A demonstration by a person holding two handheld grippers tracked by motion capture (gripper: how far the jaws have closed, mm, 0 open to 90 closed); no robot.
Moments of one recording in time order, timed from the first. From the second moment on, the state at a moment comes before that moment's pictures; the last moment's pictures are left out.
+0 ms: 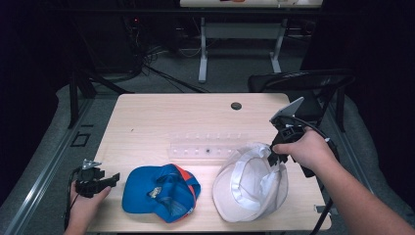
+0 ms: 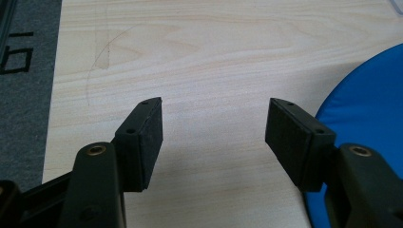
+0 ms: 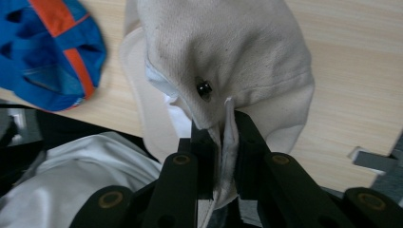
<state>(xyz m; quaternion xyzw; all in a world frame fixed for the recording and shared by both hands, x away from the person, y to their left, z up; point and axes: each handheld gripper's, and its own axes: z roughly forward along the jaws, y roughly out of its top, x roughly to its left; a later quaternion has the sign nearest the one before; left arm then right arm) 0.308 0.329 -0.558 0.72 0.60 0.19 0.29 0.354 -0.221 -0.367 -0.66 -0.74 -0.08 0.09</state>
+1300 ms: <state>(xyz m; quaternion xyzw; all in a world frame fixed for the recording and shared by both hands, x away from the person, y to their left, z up) 0.305 0.317 -0.546 0.74 0.57 0.20 0.28 0.356 -0.211 -0.330 -0.60 -0.67 -0.32 0.29</state>
